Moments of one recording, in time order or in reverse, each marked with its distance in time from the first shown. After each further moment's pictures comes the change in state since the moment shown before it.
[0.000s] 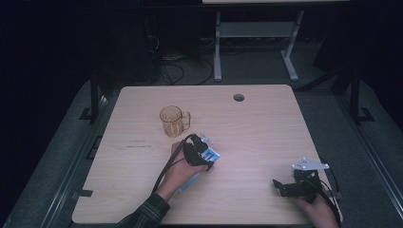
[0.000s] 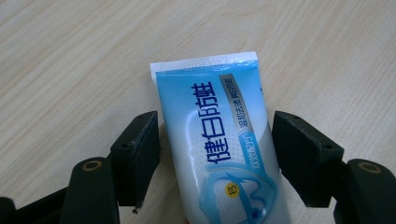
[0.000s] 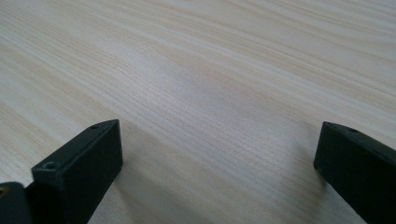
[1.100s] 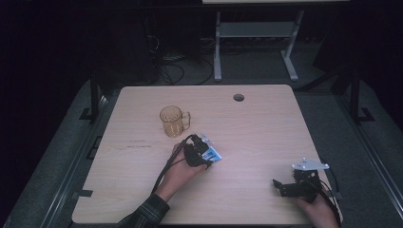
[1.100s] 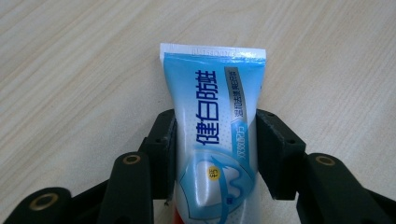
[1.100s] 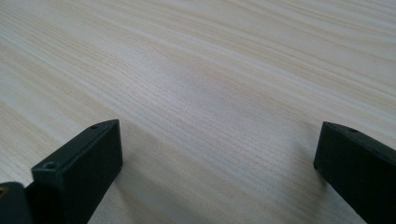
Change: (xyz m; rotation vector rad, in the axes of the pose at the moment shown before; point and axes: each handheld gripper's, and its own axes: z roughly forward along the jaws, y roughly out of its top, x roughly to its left) left arm -0.005 0.002 -0.004 0.024 -0.009 -0.005; right arm 0.000 0.000 0.000 0.000 0.000 0.001
